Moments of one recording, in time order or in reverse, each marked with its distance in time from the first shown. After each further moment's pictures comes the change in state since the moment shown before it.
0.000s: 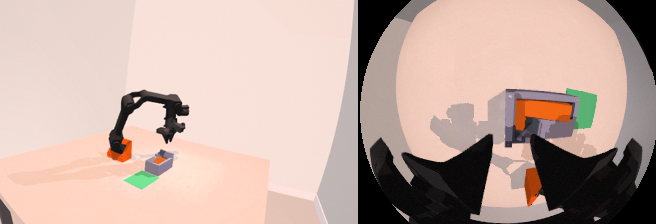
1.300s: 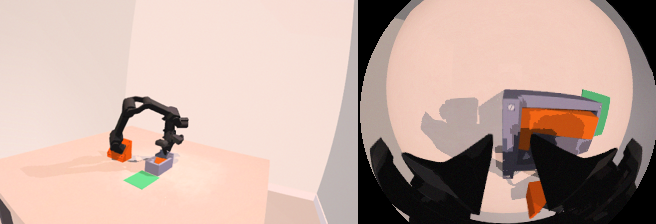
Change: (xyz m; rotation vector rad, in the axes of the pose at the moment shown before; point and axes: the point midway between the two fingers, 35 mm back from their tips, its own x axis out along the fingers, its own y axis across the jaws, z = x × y) arm 0.068 -0.003 -0.002 0.004 0.015 -0.011
